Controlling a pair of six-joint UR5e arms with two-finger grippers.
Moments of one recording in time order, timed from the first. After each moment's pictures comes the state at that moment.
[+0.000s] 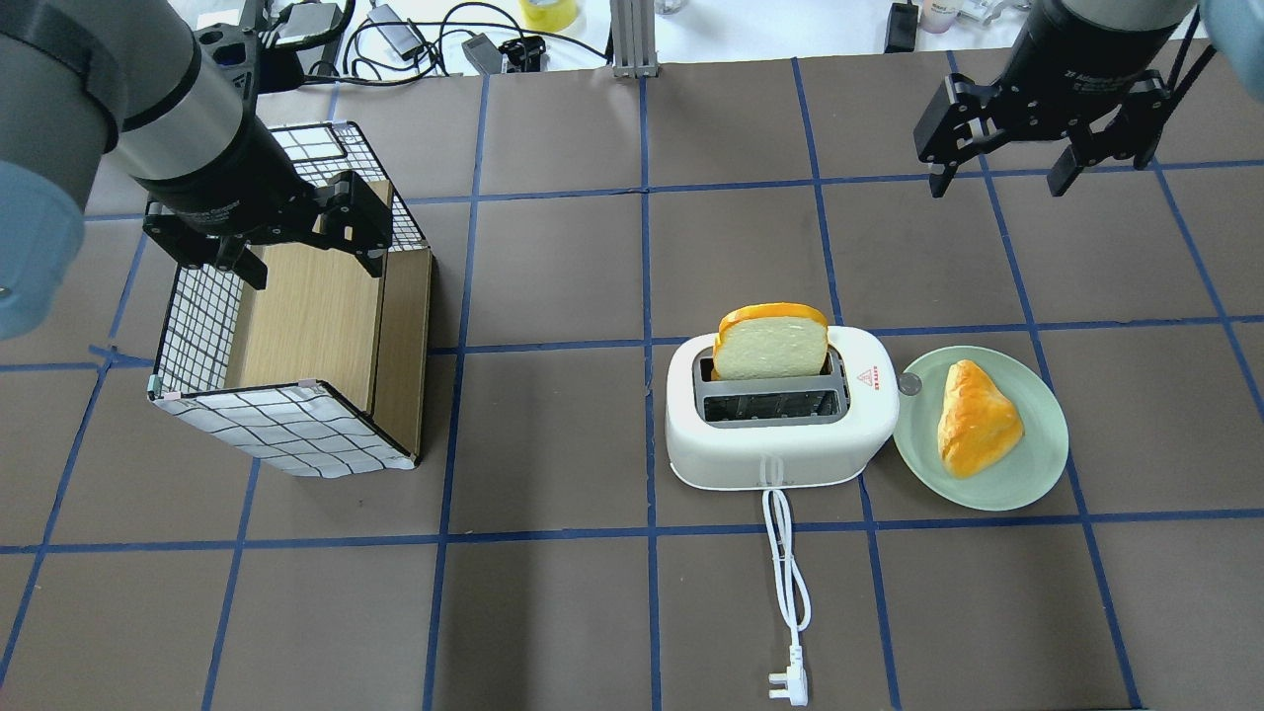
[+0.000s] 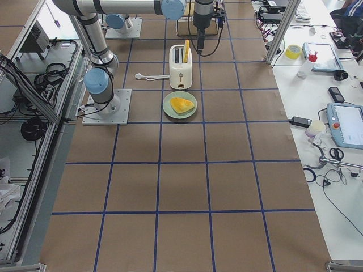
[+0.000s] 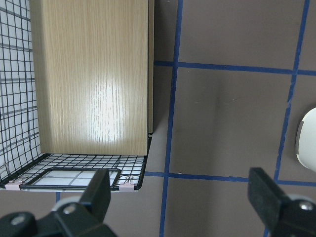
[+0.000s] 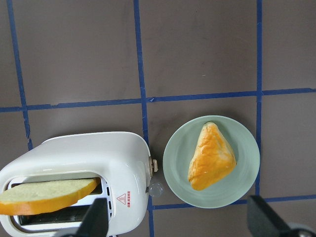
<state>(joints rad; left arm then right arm) -1.57 -1.46 -1.67 -1.52 1.59 -0.08 1.48 -1.54 1.50 -1.52 -1.58 -0.03</state>
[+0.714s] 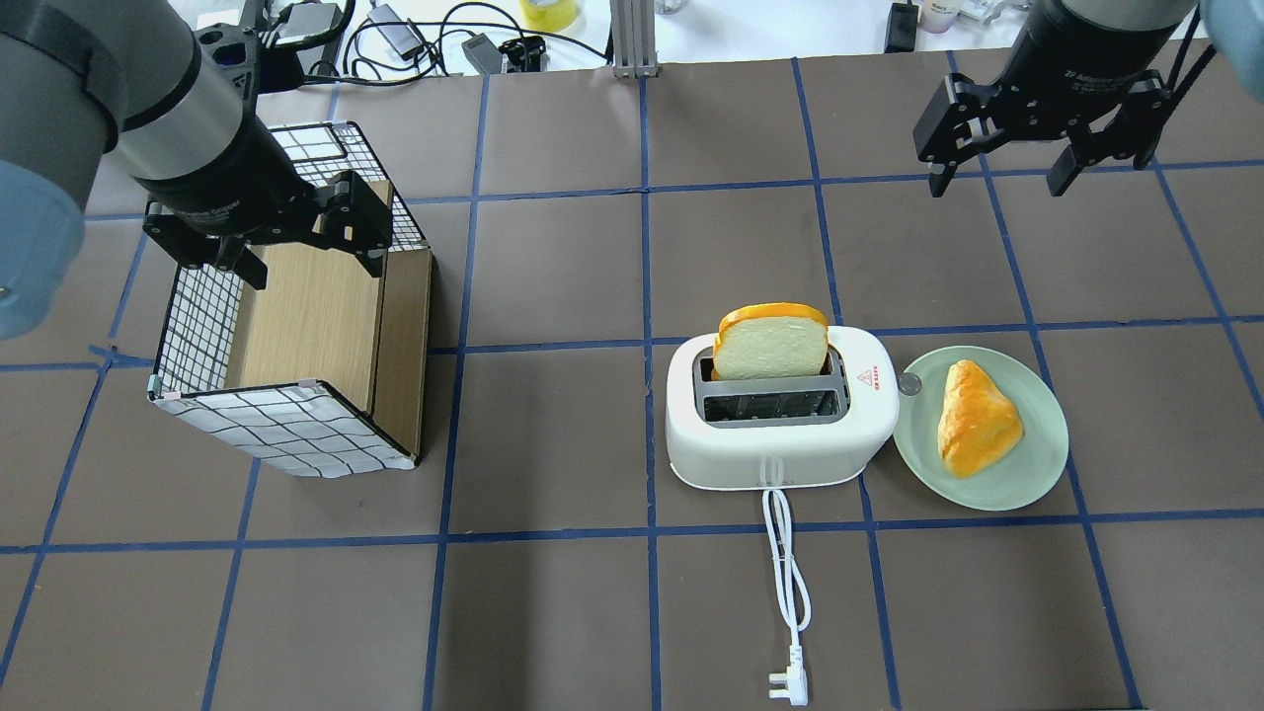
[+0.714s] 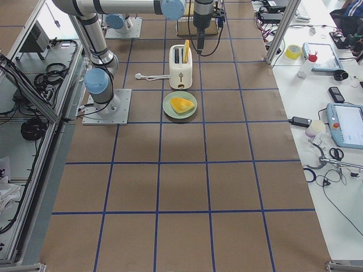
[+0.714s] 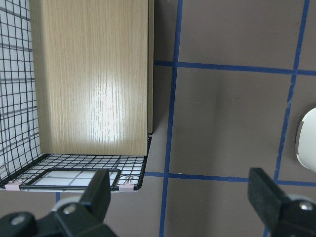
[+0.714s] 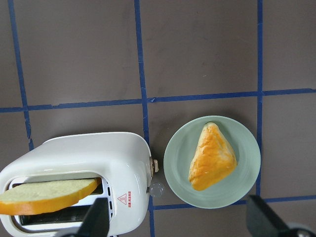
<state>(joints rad) -1.57 -1.46 -1.67 -1.52 1.59 -0.08 1.49 -1.55 1.50 -1.52 -1.58 -0.03</state>
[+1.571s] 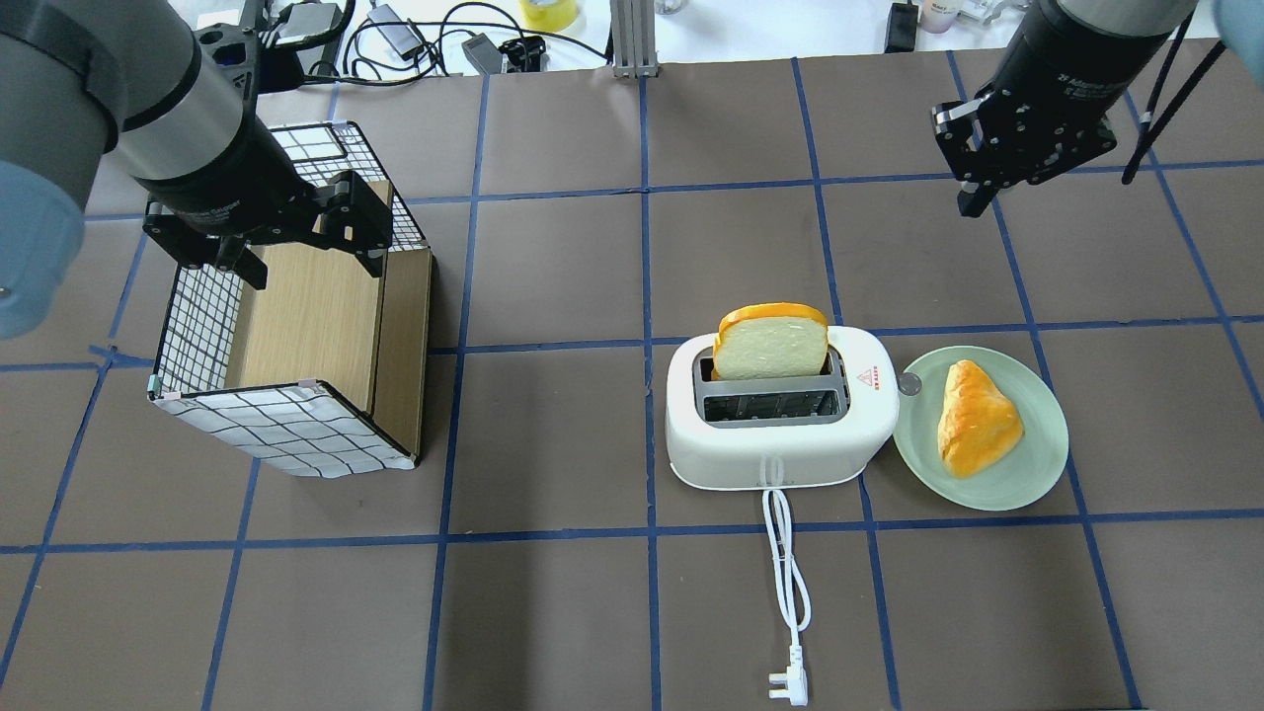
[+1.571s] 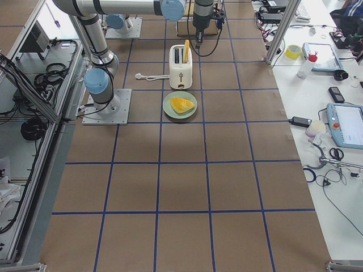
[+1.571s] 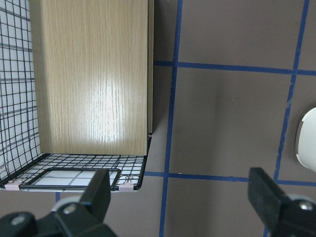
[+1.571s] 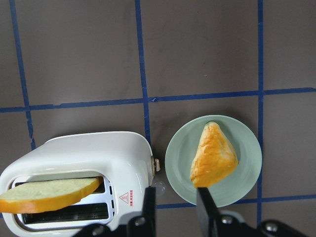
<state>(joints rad) -1.57 -1.46 -1.67 -1.52 1.59 -0.08 1.46 -1.54 1.51 -1.47 -1.46 -0.03</state>
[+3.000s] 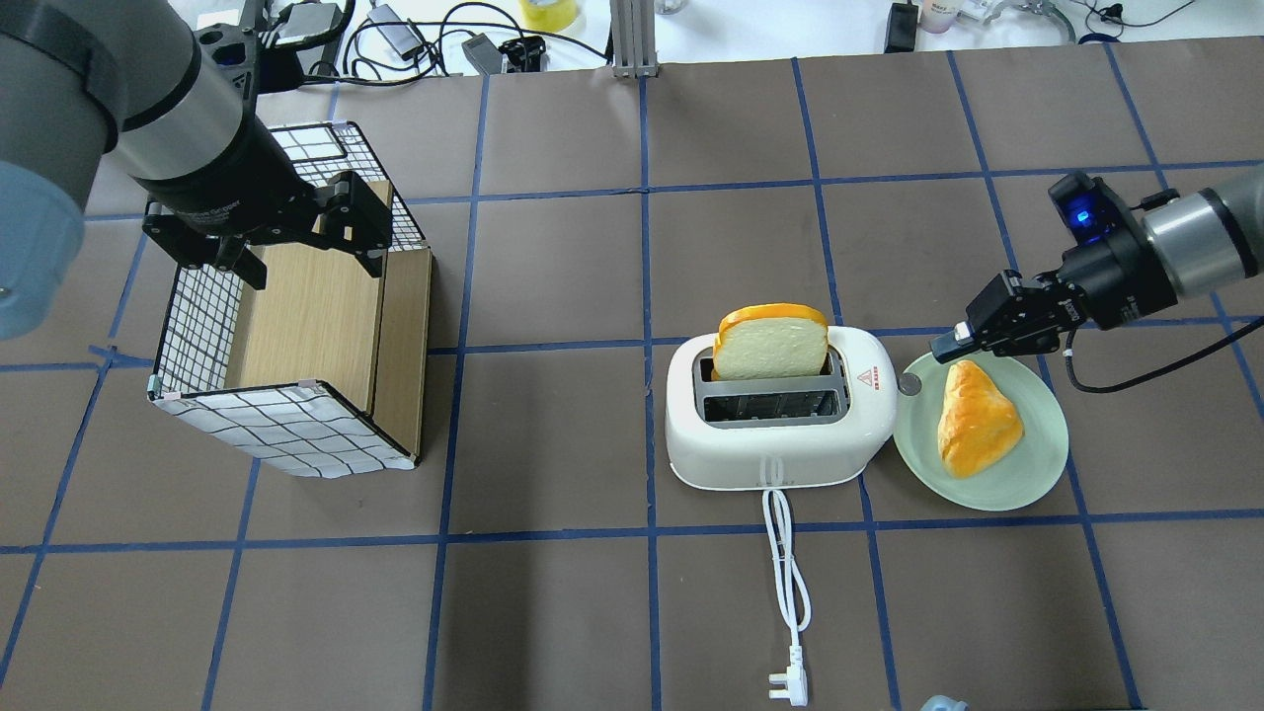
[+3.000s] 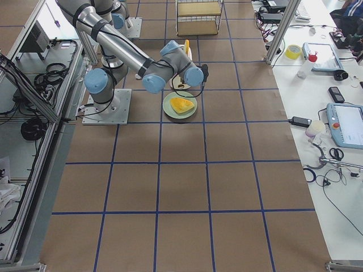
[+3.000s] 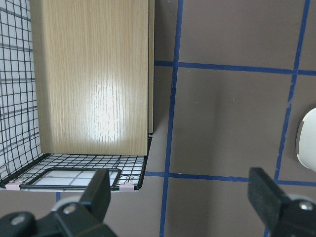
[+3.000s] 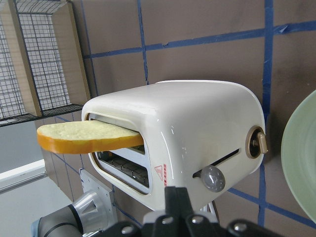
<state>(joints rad) -1.57 -1.46 -1.67 -1.52 1.59 -0.08 1.04 -1.49 1.95 -1.33 -0.89 -0.78</state>
